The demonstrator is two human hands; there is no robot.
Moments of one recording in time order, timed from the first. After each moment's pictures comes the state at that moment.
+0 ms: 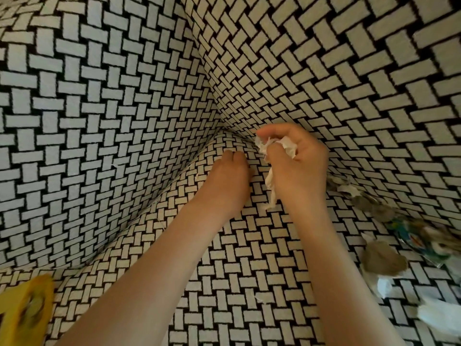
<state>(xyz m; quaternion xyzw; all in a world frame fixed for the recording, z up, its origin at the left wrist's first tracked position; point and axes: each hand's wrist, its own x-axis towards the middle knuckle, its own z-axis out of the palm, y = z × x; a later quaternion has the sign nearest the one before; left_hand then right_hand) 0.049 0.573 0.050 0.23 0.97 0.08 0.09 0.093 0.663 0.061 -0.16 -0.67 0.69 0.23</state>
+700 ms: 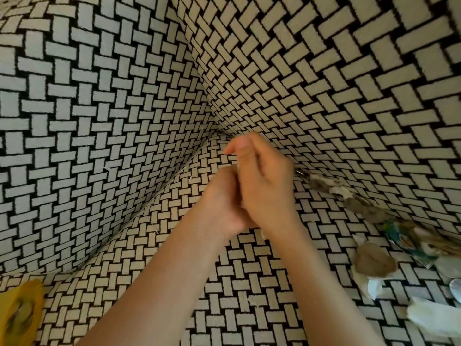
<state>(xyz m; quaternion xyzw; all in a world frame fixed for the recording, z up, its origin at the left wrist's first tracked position) 0.073 0.585 0.080 -0.25 0.44 0.75 0.42 0.094 0.643 0.052 -0.06 -0.74 0.62 0.26</state>
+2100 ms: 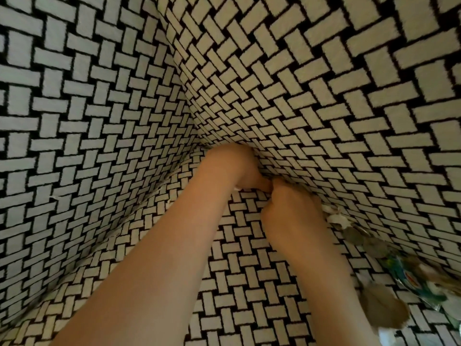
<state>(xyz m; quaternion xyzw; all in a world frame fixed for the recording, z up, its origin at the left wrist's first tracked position) -0.021 0.632 0.060 0.32 0.89 -0.03 0.31 0.090 0.679 0.051 -0.22 -0.94 0.23 -0.12</state>
